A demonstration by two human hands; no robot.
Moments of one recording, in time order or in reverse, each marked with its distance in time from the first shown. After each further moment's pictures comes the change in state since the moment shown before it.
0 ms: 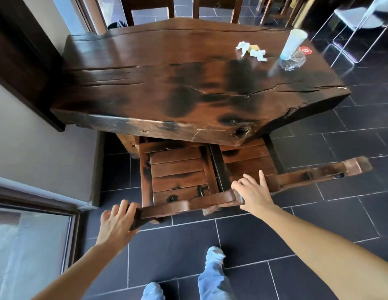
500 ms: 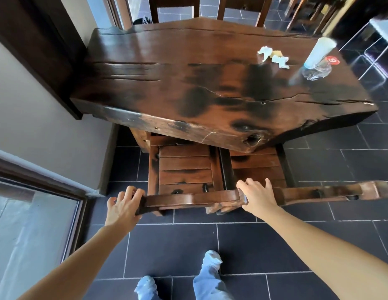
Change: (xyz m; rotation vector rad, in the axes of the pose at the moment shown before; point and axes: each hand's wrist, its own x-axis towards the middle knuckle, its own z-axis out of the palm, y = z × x) left_hand 0.018 0.017 -0.012 -0.001 -0.074 -0.158; right_hand 0.024 0.014 -0.005 0.041 0.011 -0.020
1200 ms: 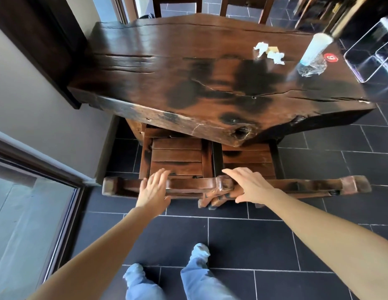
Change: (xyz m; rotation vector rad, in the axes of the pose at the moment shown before) left_hand 0.004 0.145 0.002 -0.192 0.031 0.039; right_hand -0.013 0.073 -0.006 0.096 -0.089 -0.265
